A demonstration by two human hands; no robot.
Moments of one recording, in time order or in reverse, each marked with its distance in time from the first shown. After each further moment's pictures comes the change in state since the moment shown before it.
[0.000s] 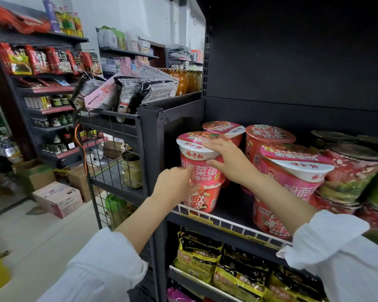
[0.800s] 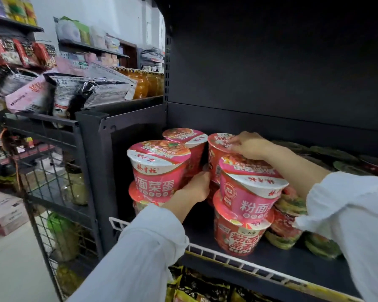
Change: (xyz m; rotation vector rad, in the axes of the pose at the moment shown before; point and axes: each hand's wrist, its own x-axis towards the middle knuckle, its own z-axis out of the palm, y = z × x) left_hand 0.110 0.121 0.069 -0.647 -0.394 -0.111; right_hand 0.026 0.101 -0.110 -0.338 -0.260 0.431
